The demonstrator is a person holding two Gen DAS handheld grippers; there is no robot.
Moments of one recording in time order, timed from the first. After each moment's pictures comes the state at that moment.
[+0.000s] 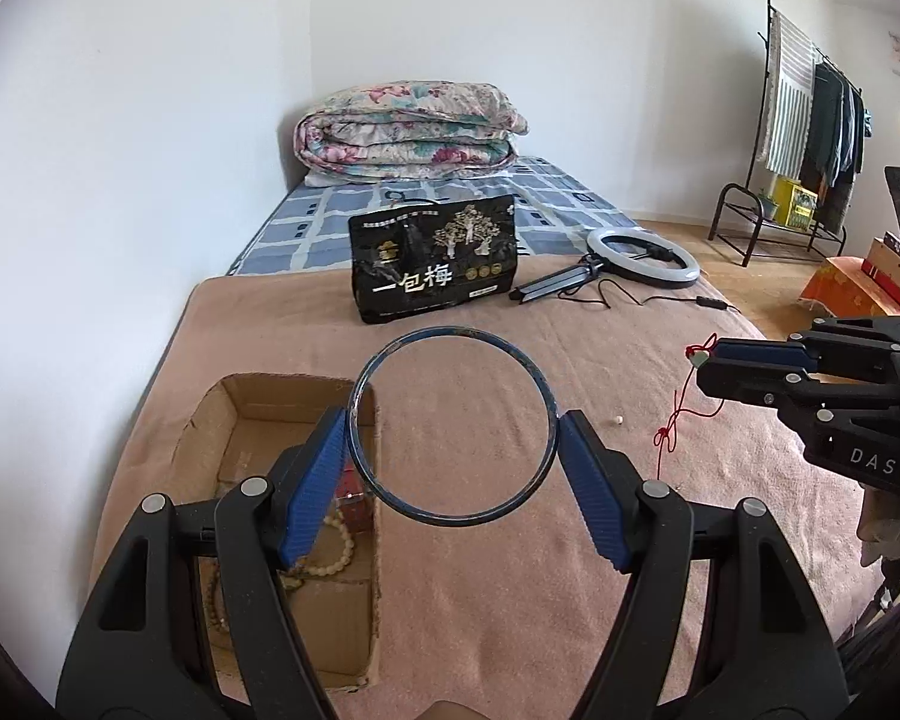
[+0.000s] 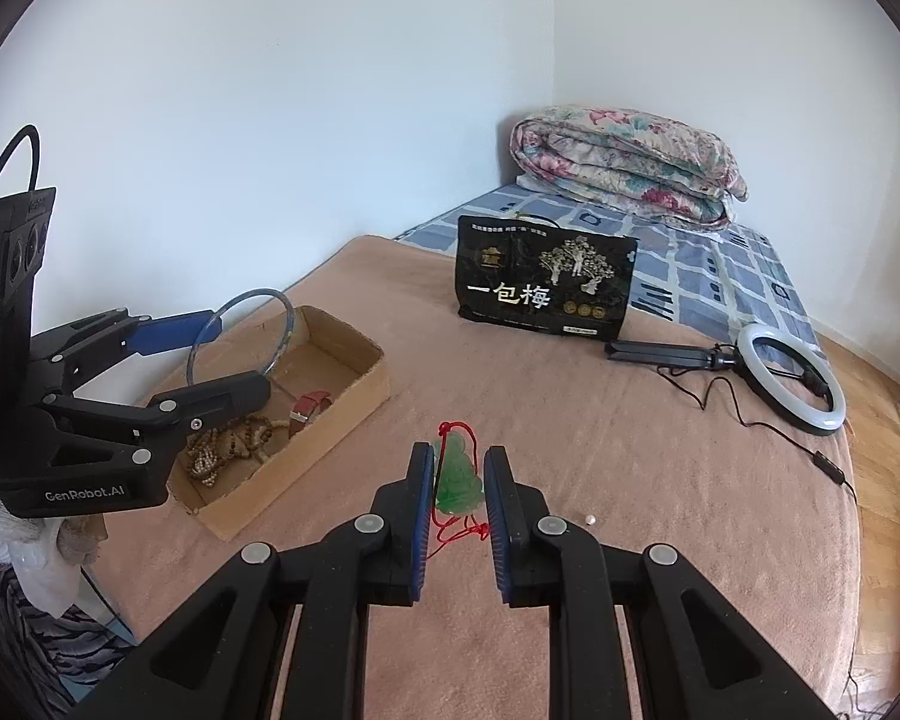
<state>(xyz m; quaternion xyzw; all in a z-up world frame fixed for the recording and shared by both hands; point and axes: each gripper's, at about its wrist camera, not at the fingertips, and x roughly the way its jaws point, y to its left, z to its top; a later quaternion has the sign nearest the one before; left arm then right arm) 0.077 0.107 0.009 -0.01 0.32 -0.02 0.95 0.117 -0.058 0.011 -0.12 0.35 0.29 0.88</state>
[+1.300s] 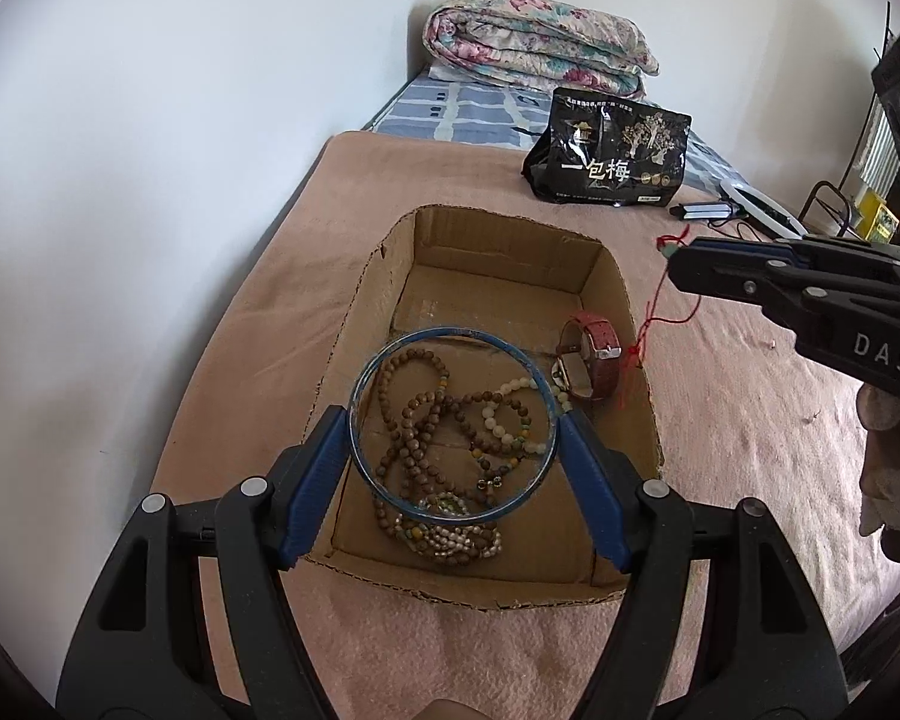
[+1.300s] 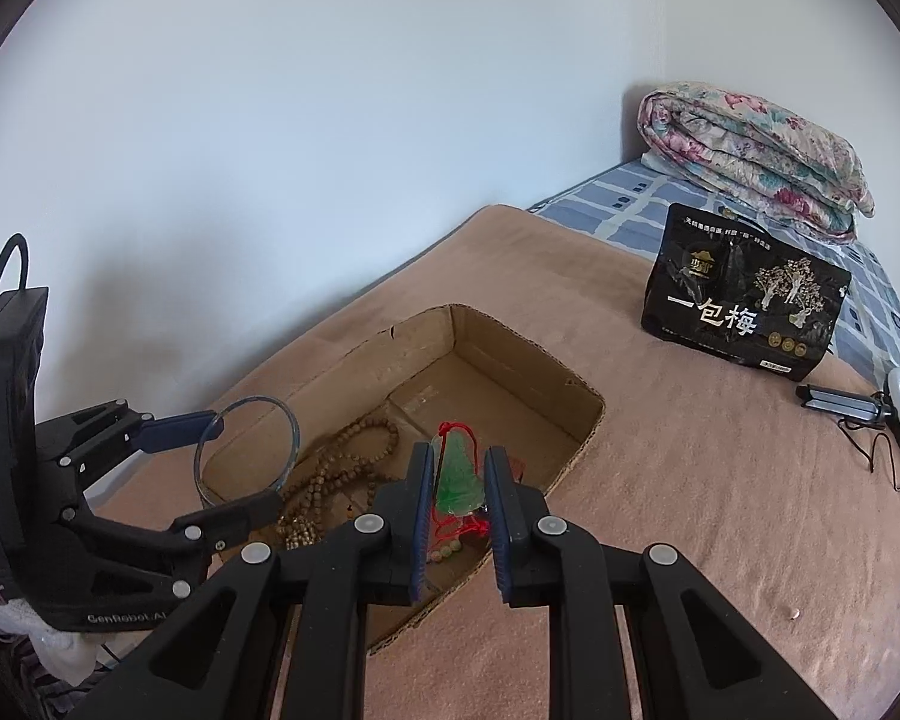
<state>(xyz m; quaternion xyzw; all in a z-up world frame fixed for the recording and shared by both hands) 0.050 0.244 -0.072 -0.07 0.41 0.07 0.91 0.141 0.124 -0.046 -0.13 0.38 0.37 0.84</state>
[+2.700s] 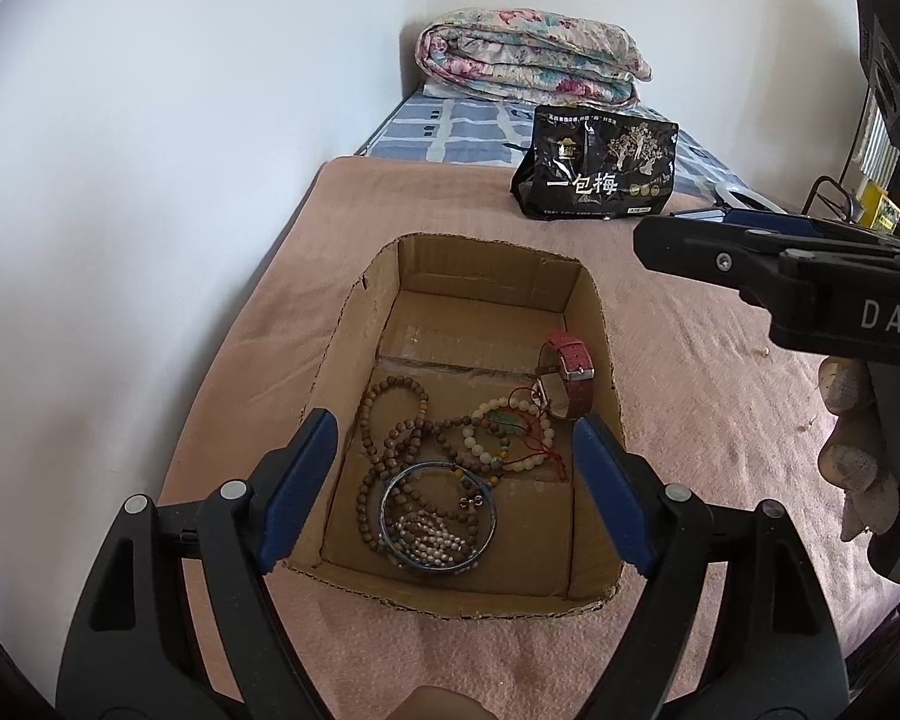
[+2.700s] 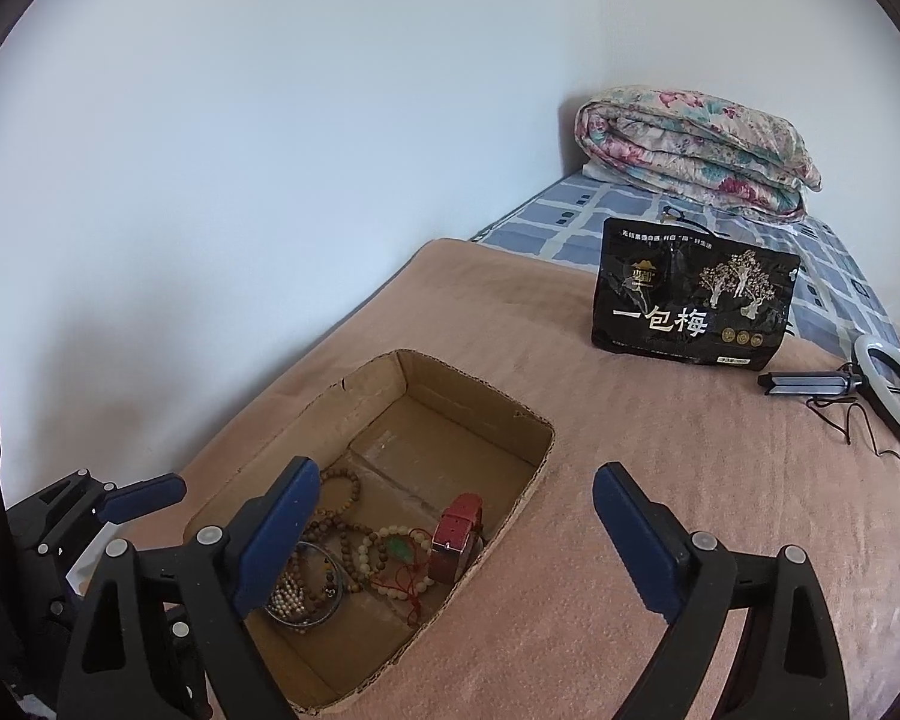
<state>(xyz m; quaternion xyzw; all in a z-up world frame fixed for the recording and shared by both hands) 0.052 0.223 -0.055 -0.05 0.39 0.07 0.91 0.149 0.101 -0.026 -0.08 0.36 0.31 0.88</state>
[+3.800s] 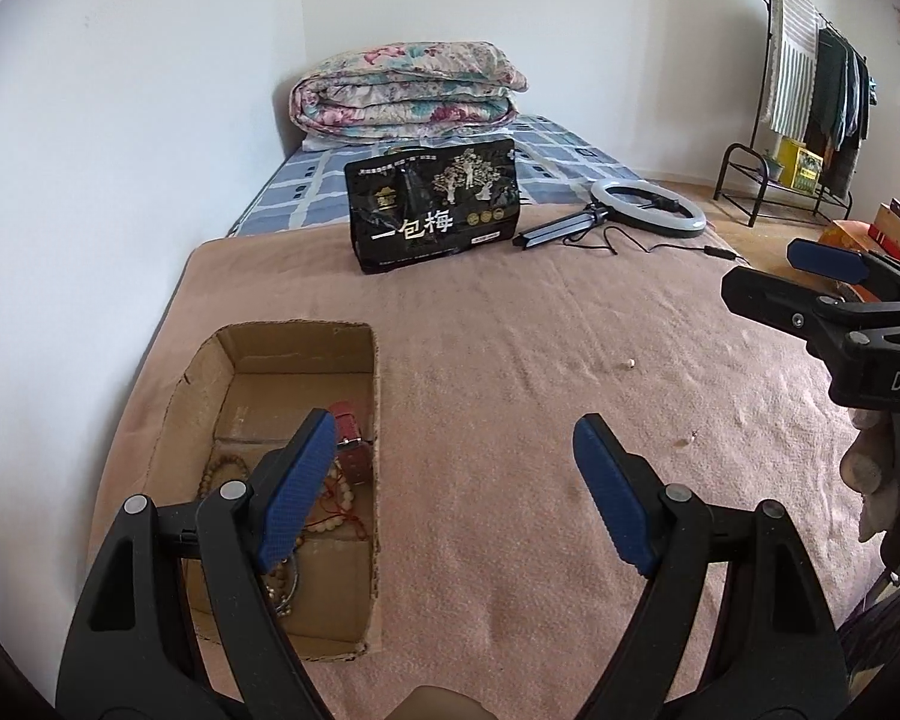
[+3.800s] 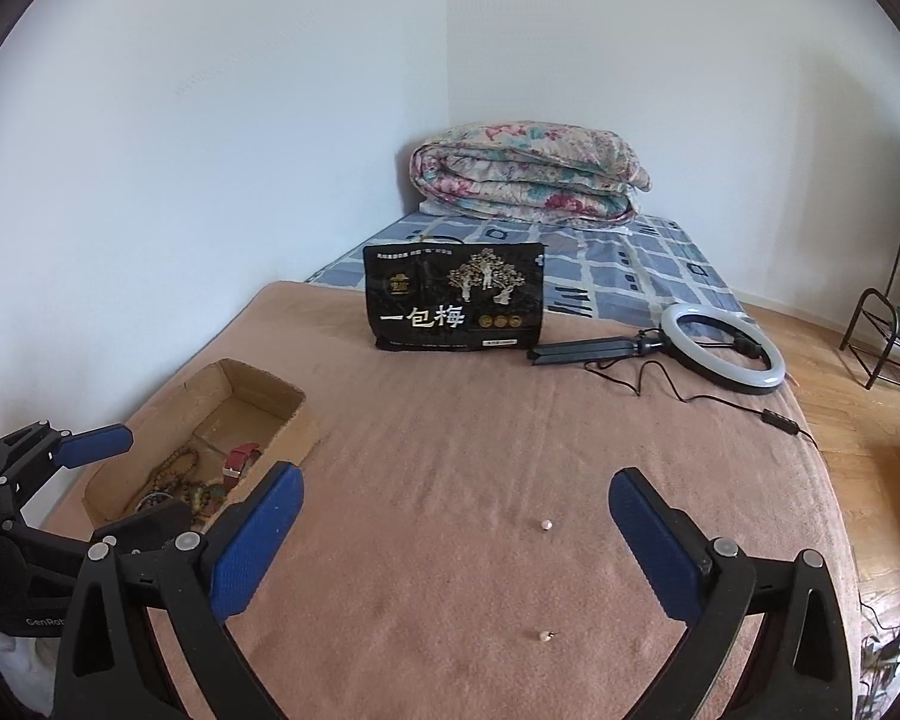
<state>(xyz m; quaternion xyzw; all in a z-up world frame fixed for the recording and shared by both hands) 0.077 0.092 -0.021 0.01 0.36 -0.03 0.93 0.119 -0.085 0.002 -0.06 0.31 0.16 0.93</state>
